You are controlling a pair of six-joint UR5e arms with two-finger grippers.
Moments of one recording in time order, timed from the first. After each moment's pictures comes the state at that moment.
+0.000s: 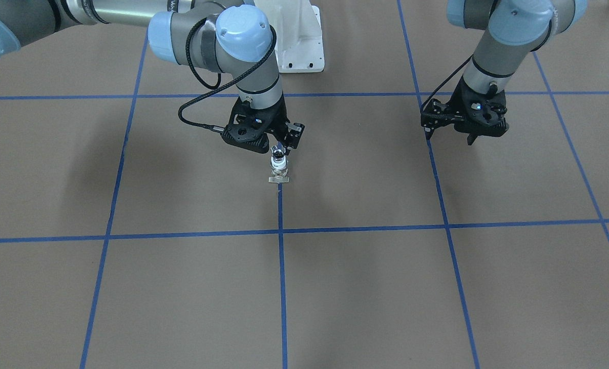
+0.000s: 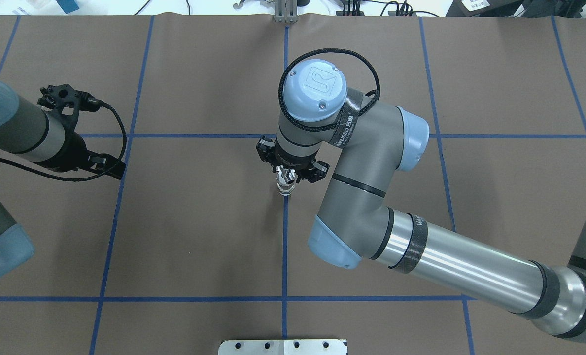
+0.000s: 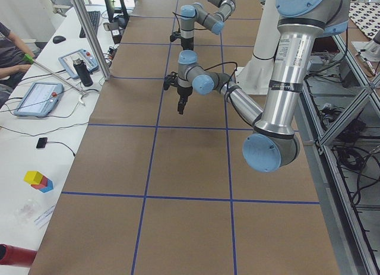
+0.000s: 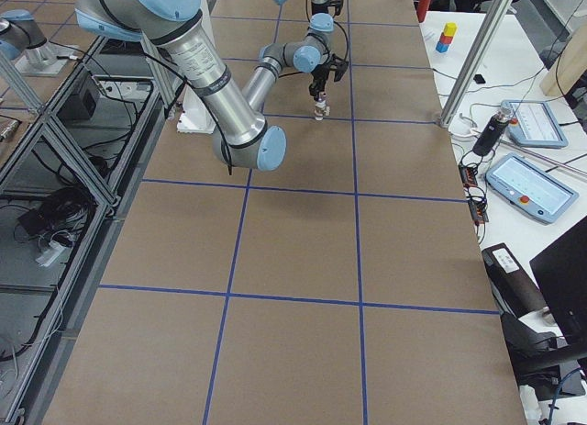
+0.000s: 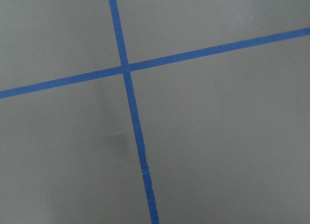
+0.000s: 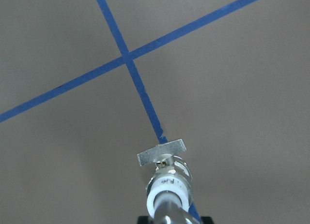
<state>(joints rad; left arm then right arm) -0.79 -1.75 -2.01 -1.64 -2.00 -0.79 0.55 -0.74 1.60 -1.60 1.95 1.62</state>
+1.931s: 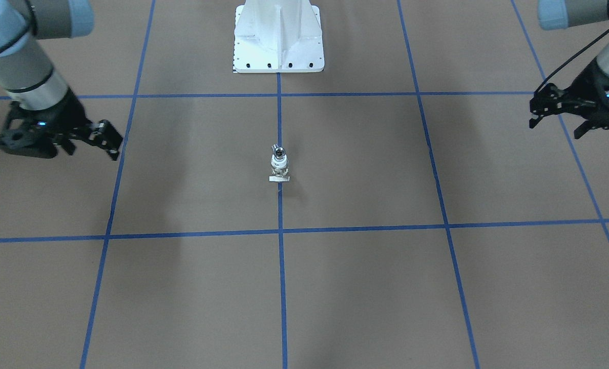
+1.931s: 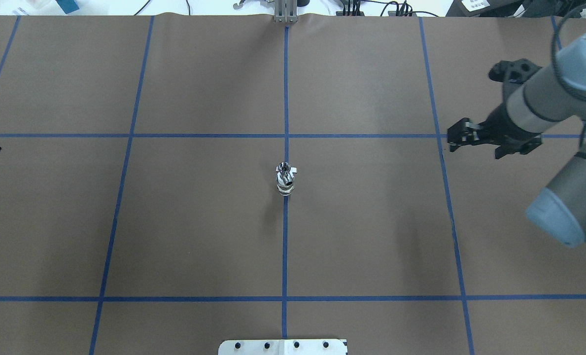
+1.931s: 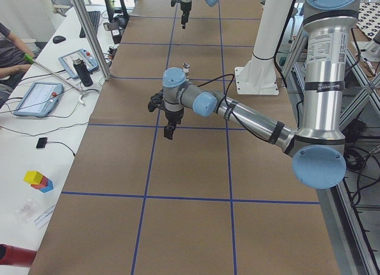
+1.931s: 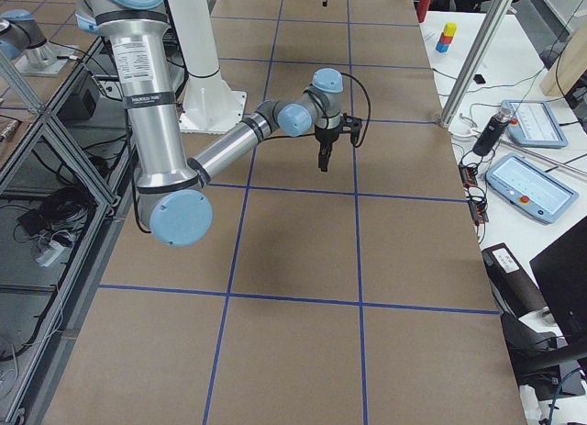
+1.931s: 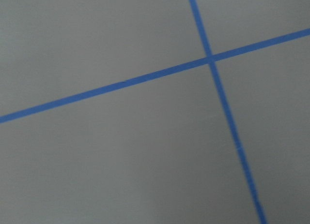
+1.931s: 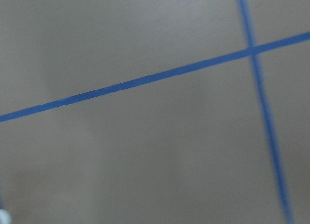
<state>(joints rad) -1.21 -1.54 -1.99 -1.62 -2.25 -0.19 0.97 -1.45 1.98 -1.53 2.12 0.93</state>
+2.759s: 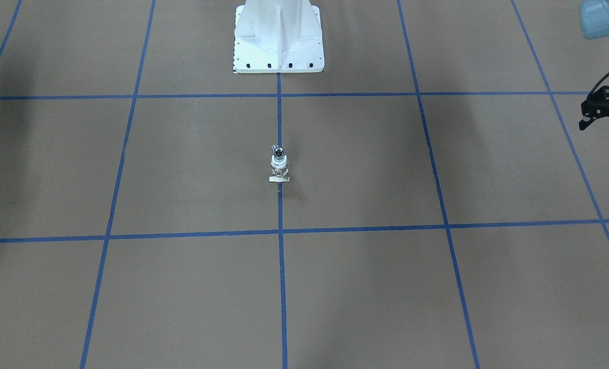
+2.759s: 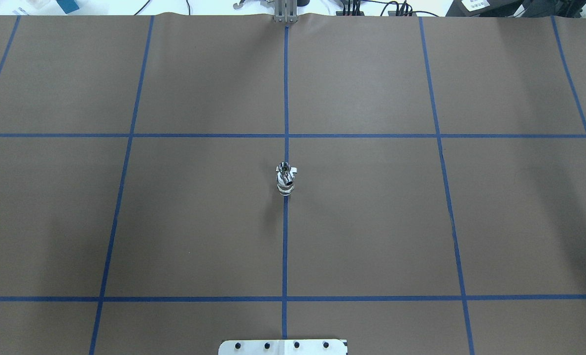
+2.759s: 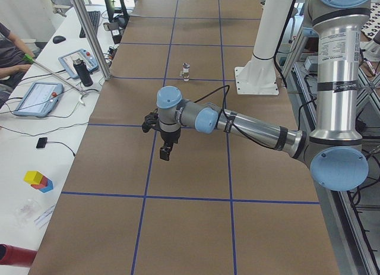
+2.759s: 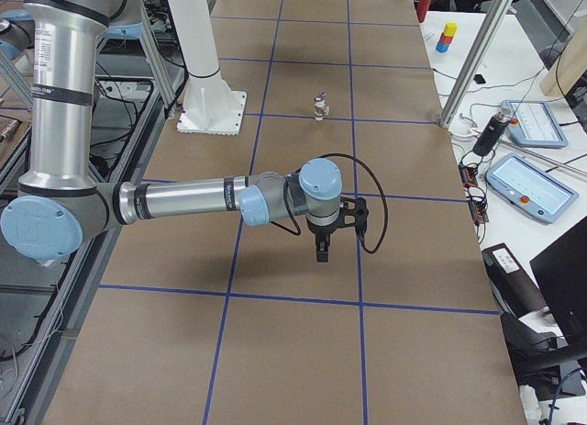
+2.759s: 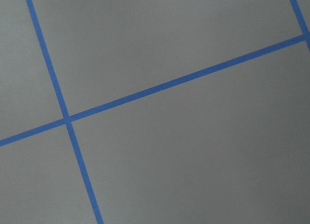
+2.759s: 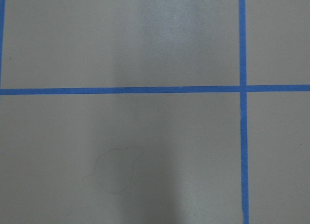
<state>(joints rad) -1.31 -1.49 -1.90 -1.62 -2.26 -0.09 1.47 -1.70 1.81 -1.40 2.44 0.28</state>
